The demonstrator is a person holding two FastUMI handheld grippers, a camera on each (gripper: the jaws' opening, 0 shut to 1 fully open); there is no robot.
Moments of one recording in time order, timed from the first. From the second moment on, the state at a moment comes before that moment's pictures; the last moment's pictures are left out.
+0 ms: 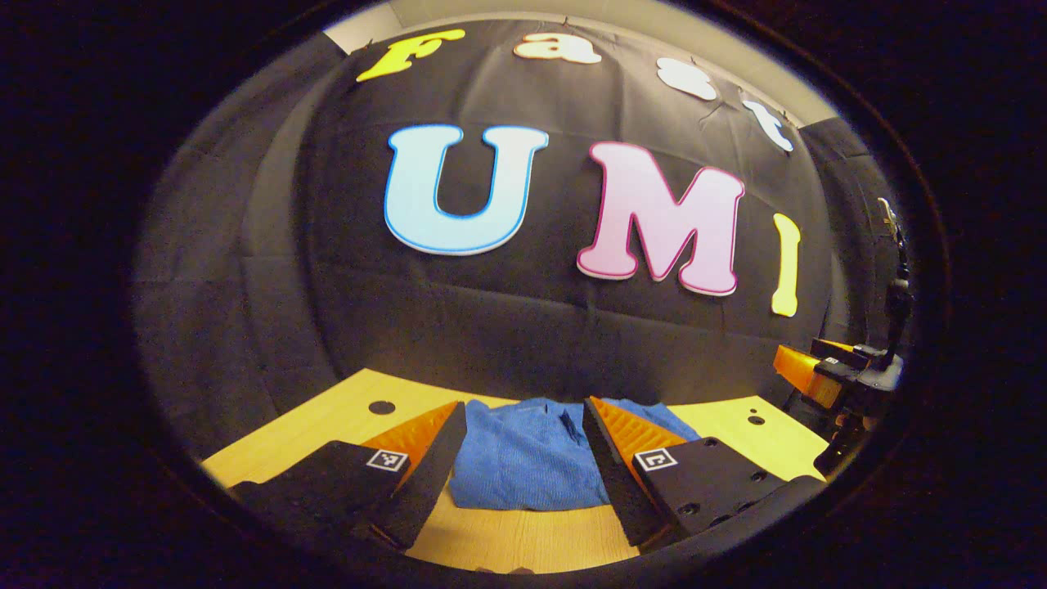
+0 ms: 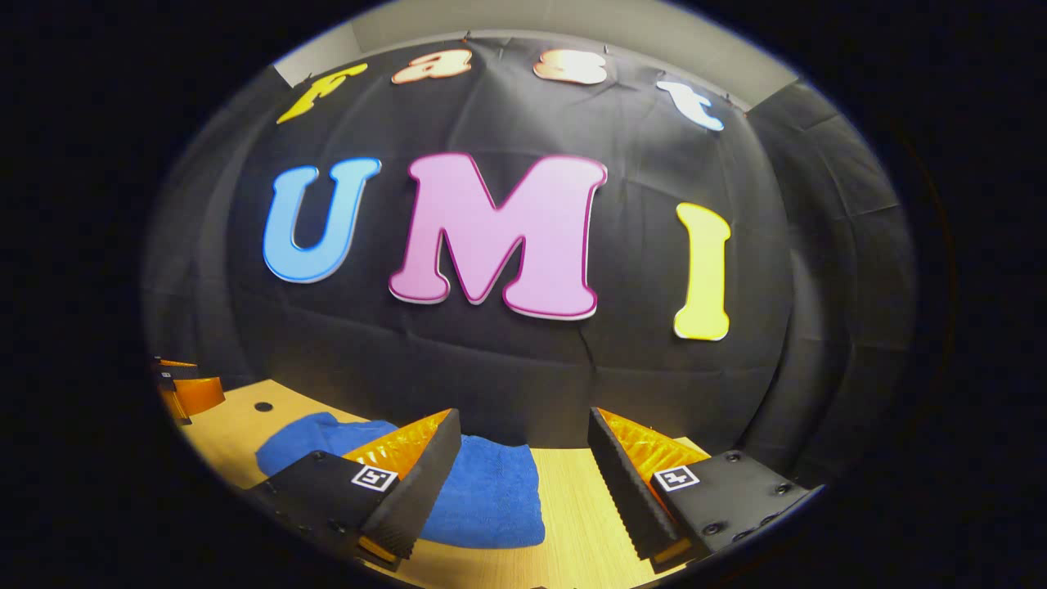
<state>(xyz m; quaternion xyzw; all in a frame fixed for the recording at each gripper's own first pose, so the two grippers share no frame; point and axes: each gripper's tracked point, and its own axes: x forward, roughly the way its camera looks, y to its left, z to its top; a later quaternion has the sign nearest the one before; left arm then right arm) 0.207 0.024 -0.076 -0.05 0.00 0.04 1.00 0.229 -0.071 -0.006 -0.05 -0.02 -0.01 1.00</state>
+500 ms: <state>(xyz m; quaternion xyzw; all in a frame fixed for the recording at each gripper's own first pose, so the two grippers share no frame) 0.031 -0.010 -0.033 -0.05 -0.07 0.05 0.99 0.063 -0.024 0.059 -0.12 -0.10 0.09 0.98</state>
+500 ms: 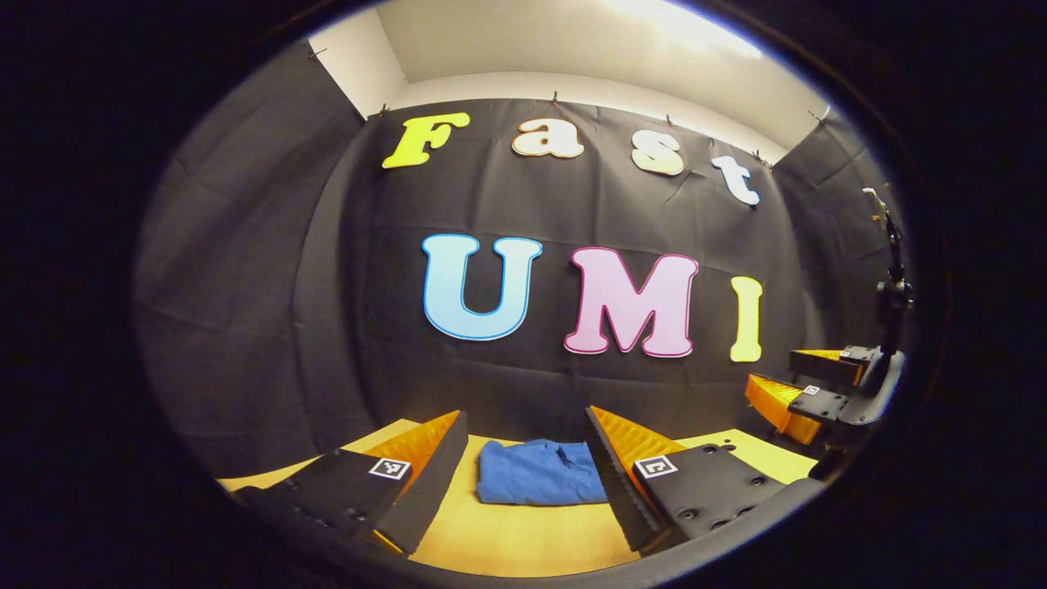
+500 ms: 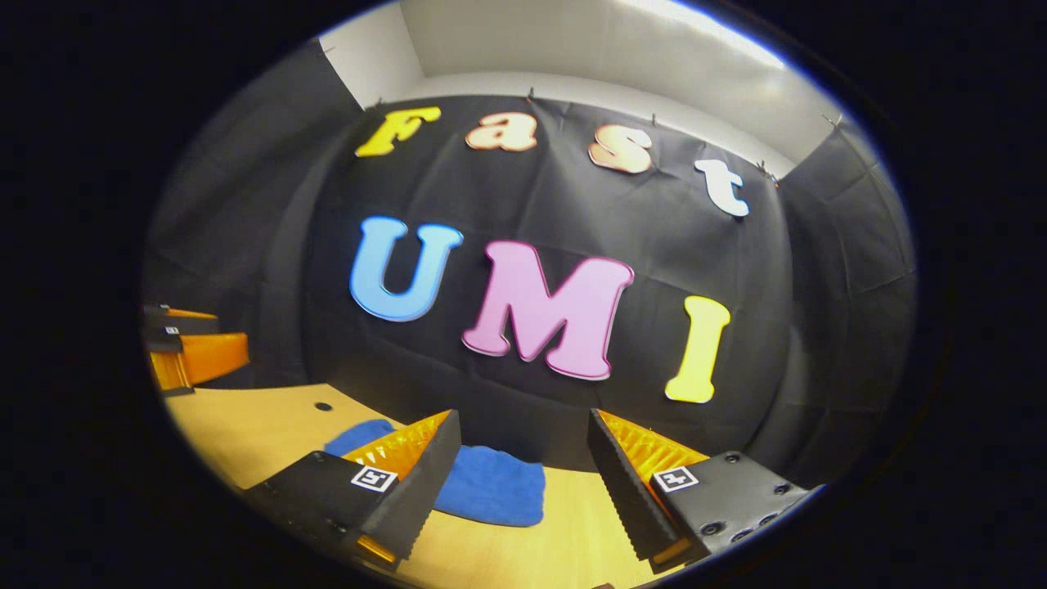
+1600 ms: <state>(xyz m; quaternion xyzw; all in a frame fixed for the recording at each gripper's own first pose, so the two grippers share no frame) -0.093 -0.033 -0.014 0.00 -0.10 0.11 0.99 -0.029 0.024 0.062 -0.05 -0.03 0.19 0.98</state>
